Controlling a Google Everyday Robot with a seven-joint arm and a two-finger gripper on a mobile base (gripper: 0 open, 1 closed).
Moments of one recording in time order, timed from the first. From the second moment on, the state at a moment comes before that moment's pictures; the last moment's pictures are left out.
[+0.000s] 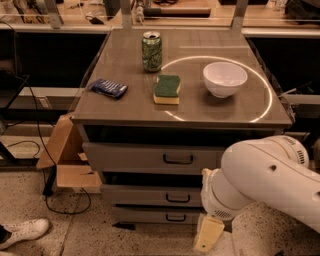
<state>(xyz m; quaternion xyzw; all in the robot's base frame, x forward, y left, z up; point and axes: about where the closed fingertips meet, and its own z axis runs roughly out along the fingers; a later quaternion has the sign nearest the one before) 0.366 -0.108 0.688 -0.62 0.78 0.05 0.13</state>
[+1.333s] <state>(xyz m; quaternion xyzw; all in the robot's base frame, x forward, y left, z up) 0.383 -0.074 0.622 -0.62 0.77 0.07 0.11</state>
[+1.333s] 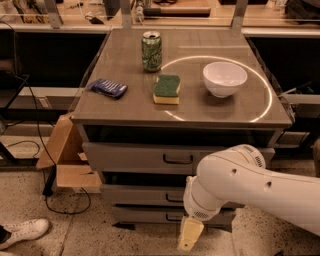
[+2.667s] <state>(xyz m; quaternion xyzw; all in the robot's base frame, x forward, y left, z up) 0.382 -0.044 0.531 -0.64 0.76 0.11 0.08</state>
